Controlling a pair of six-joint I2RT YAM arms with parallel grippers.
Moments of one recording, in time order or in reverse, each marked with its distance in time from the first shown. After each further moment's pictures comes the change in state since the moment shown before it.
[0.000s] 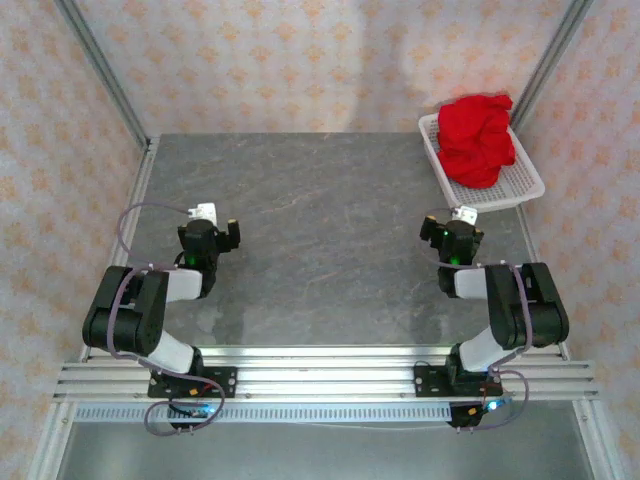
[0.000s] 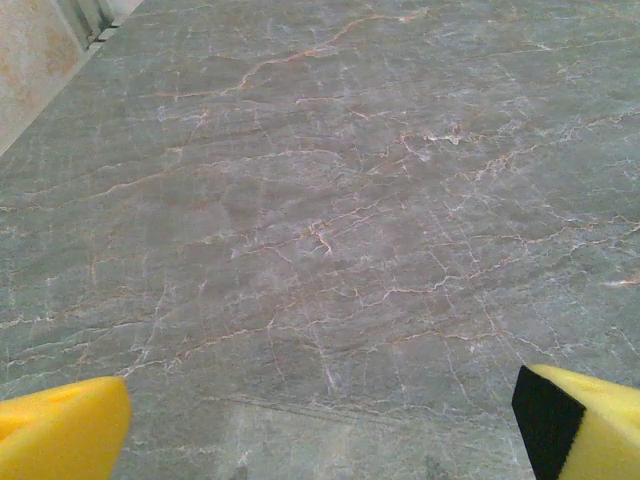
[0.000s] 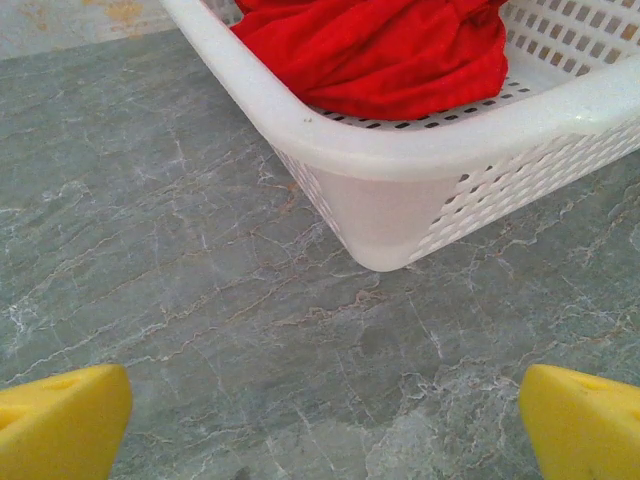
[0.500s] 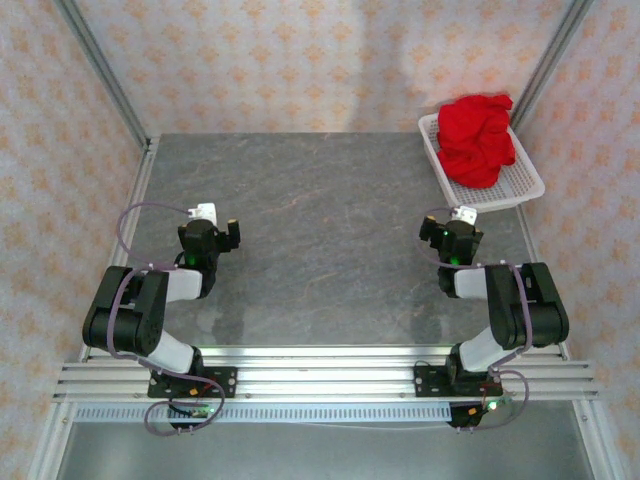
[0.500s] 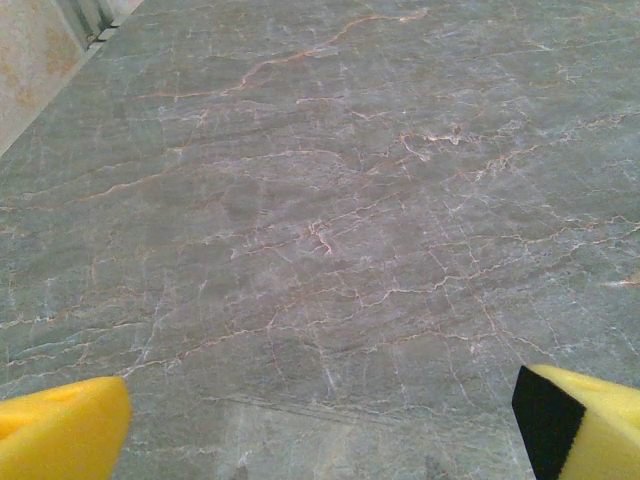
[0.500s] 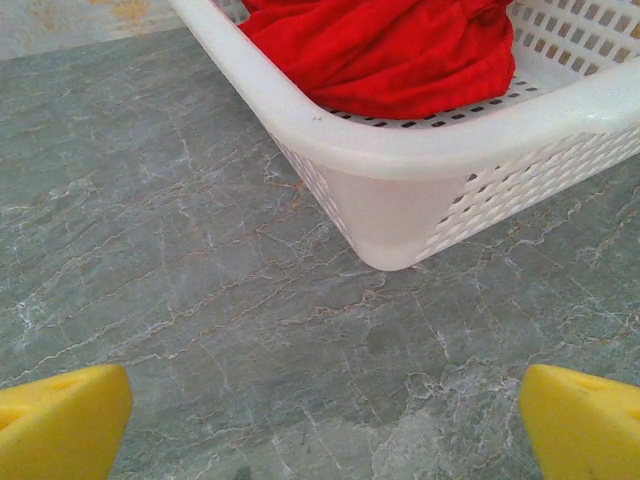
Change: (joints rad) left arm 0.000 0.000 0.000 0.000 0.000 0.000; right arm 0.000 0.000 0.000 0.000 -0.008 0.000
